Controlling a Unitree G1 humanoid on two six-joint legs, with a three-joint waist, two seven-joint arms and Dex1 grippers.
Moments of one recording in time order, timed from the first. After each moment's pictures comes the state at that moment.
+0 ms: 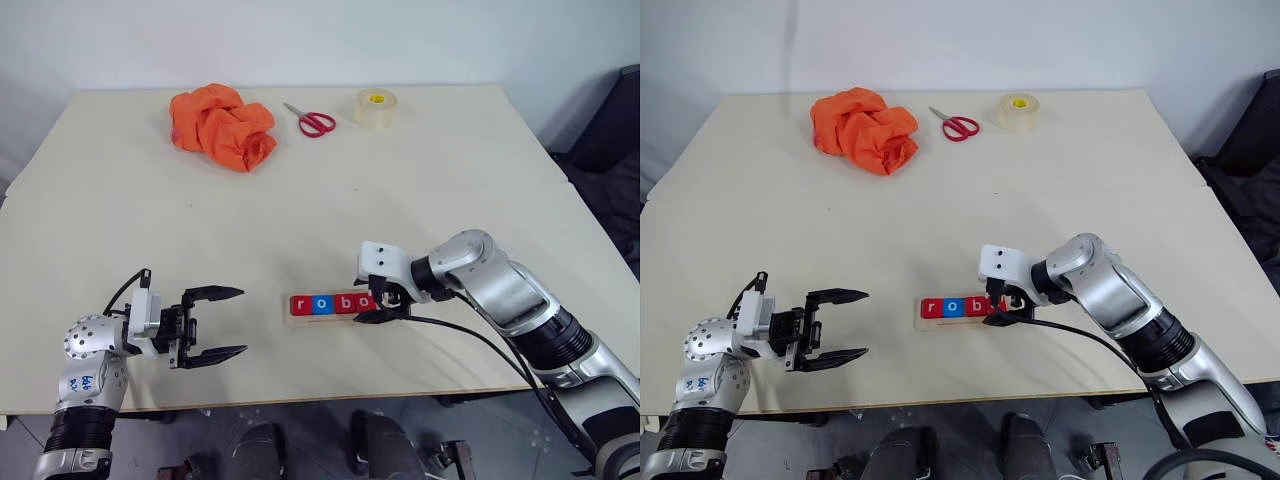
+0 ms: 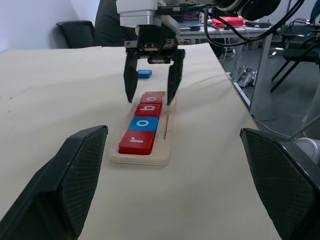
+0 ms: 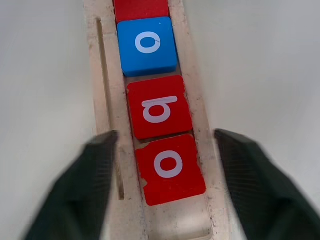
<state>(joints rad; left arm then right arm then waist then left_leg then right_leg) -0.18 0.59 0.18 0.24 -0.60 -0.23 -1.50 -0.76 -0.68 0.50 -0.17 0.08 0.79 1.19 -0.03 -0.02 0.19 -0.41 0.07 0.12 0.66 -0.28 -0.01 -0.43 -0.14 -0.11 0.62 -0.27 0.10</state>
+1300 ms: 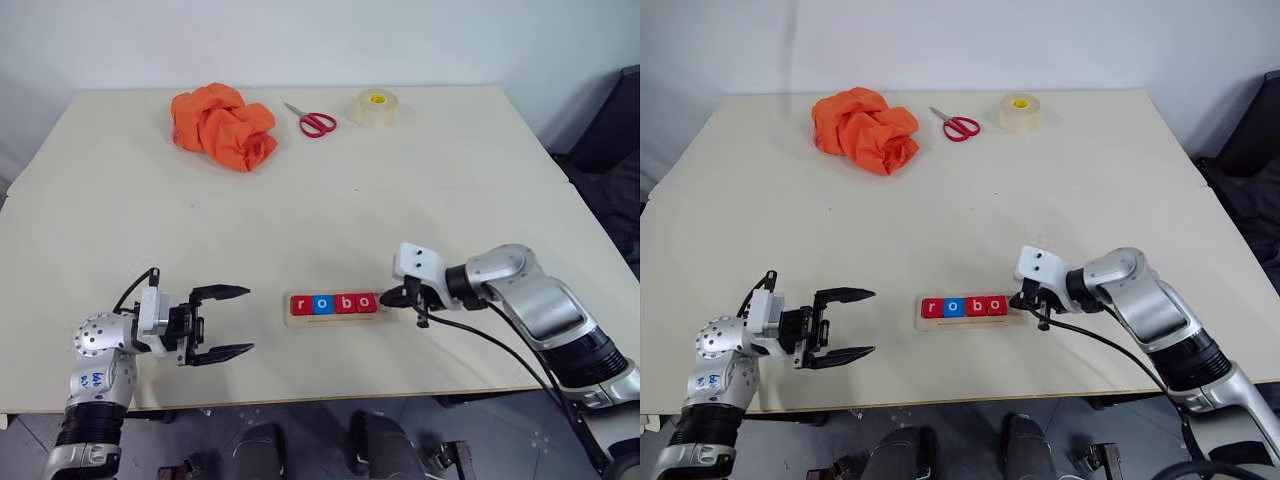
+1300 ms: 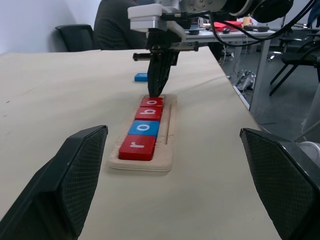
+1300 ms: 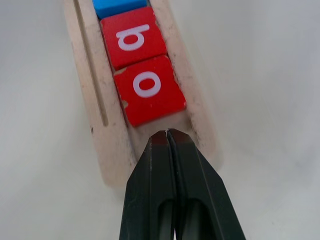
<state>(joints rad) -0.20 0.57 0.16 0.25 -0.58 -0.24 -1.50 -0.61 -0.75 0.36 -0.11 0.14 0.64 1.16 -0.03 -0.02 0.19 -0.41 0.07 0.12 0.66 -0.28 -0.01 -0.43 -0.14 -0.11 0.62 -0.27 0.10</state>
